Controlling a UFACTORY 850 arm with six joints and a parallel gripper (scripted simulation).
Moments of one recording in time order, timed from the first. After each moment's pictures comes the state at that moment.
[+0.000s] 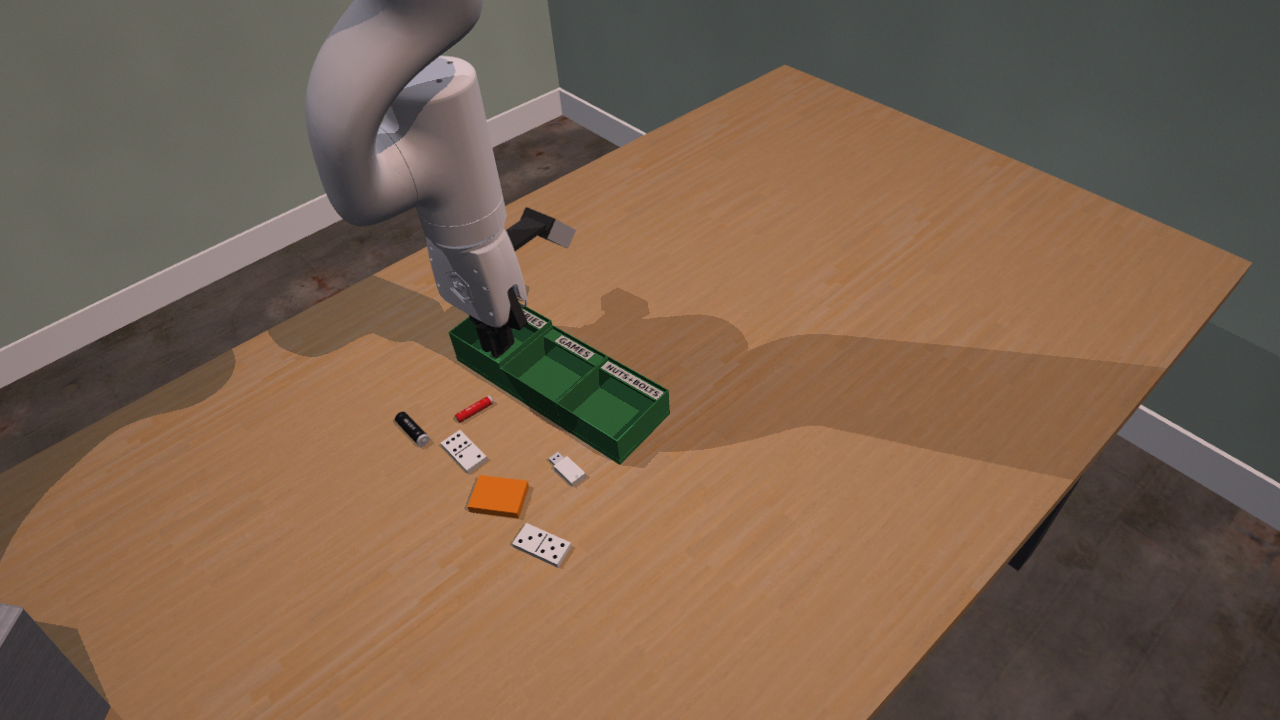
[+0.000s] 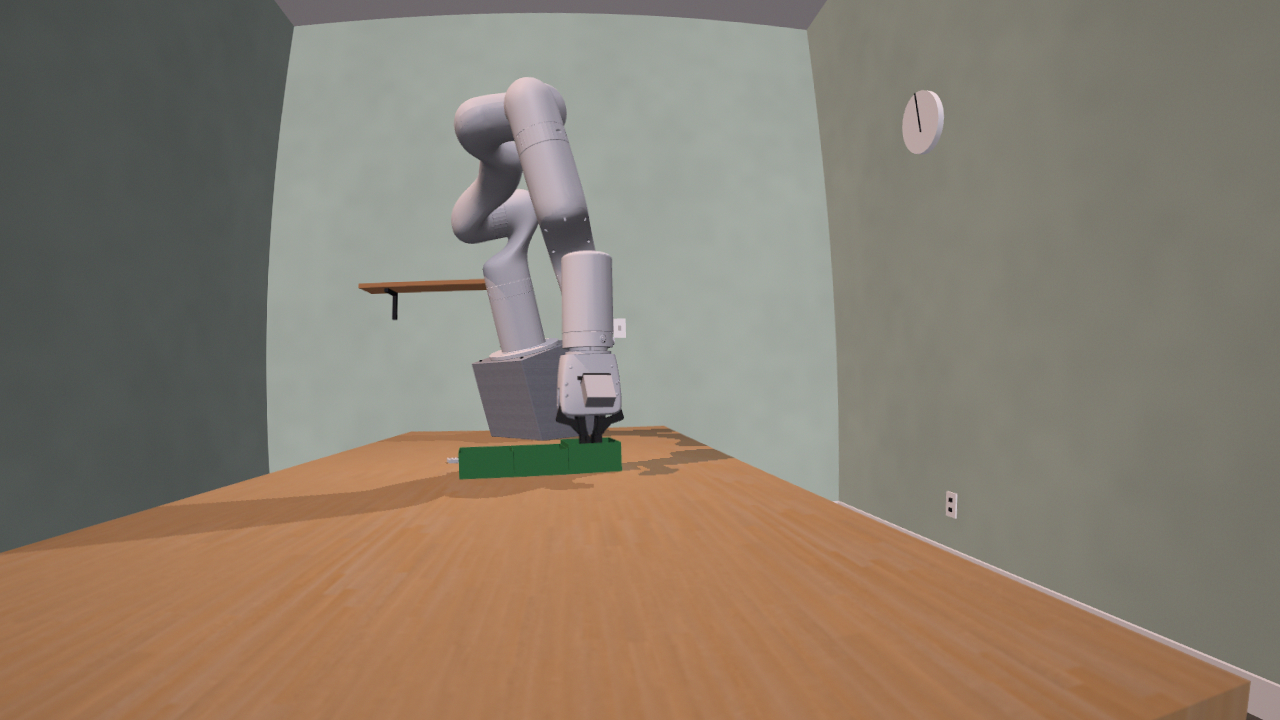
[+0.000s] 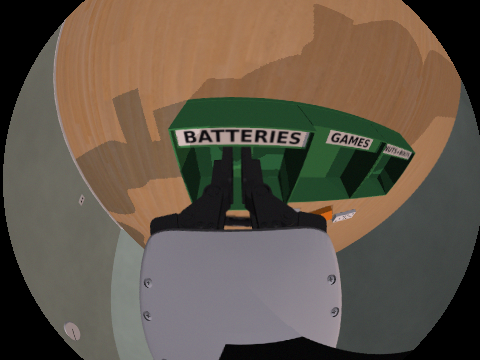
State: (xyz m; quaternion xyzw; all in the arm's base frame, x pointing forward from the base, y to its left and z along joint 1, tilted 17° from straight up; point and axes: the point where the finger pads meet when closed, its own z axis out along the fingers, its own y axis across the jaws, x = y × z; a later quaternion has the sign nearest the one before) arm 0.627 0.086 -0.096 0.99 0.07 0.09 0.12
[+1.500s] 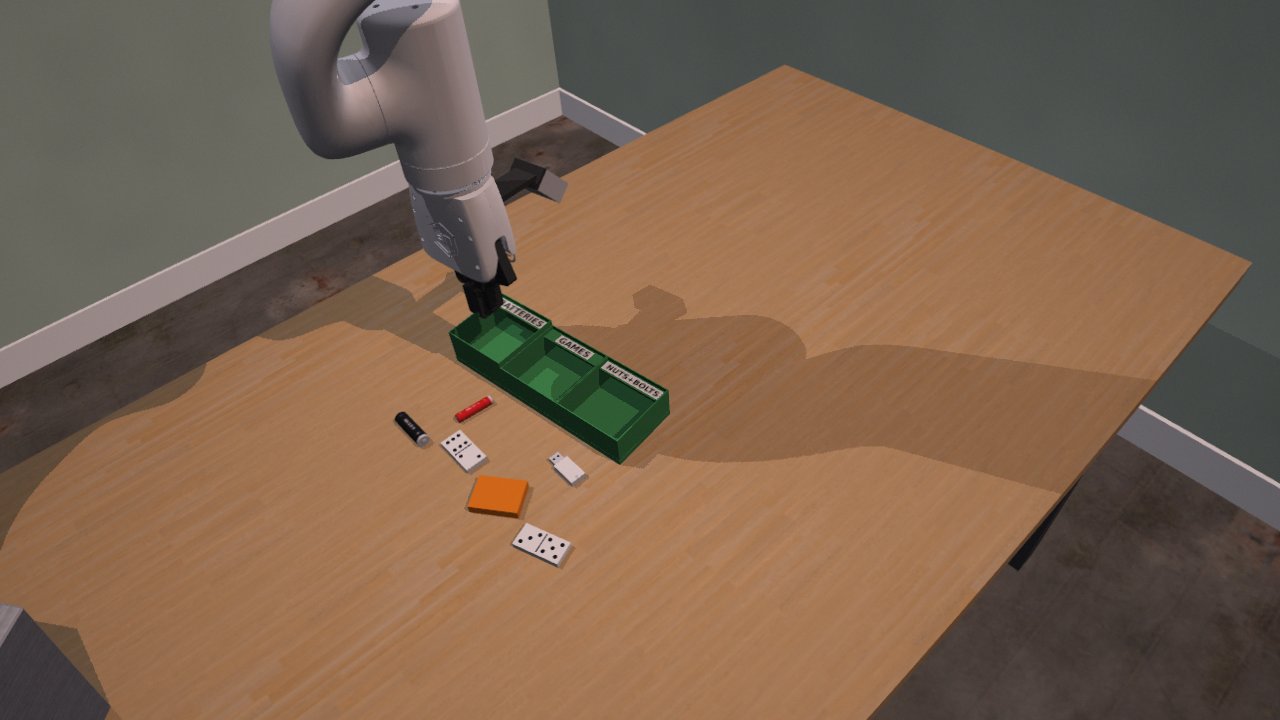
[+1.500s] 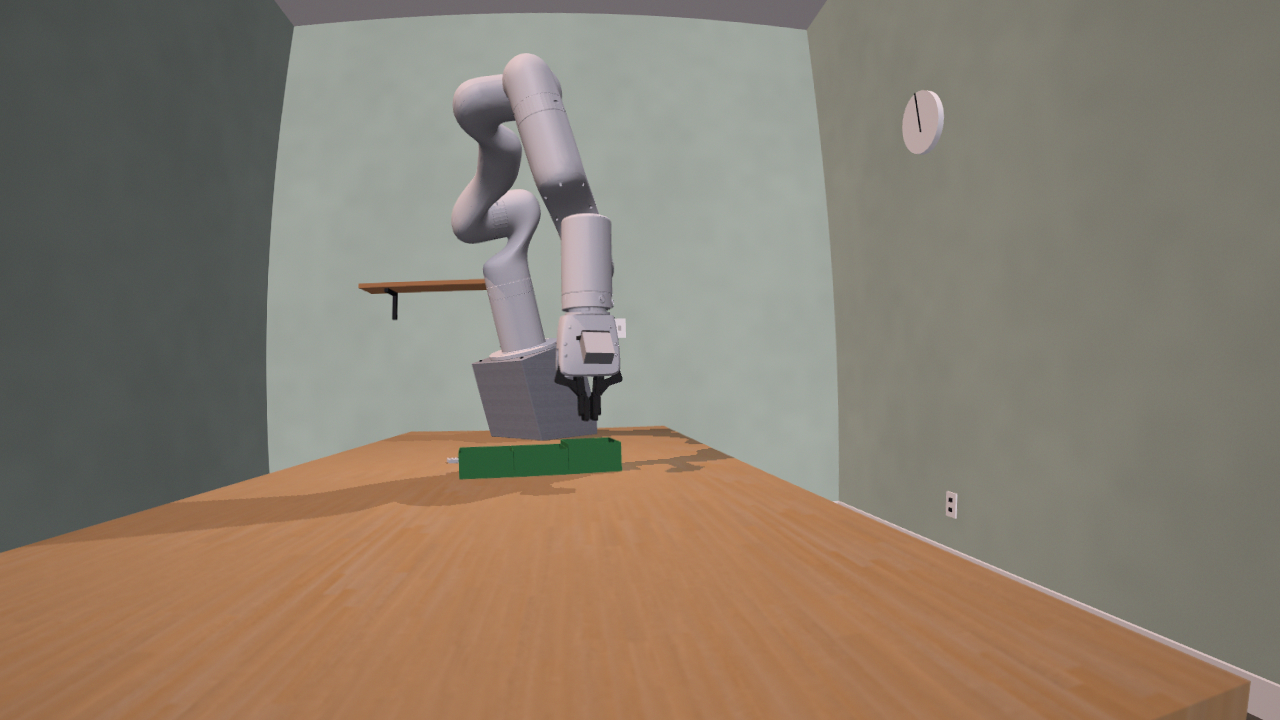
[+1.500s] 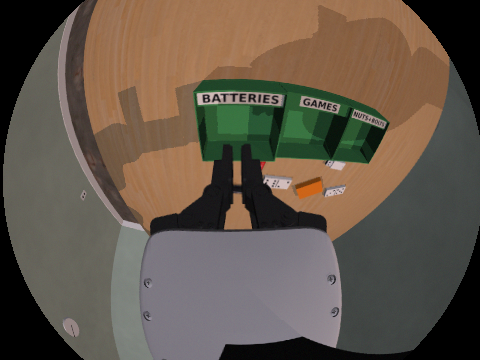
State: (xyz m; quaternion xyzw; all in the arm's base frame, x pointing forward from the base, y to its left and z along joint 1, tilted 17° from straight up) arm 0.614 0.099 -0.035 0.99 0.07 0.09 0.12
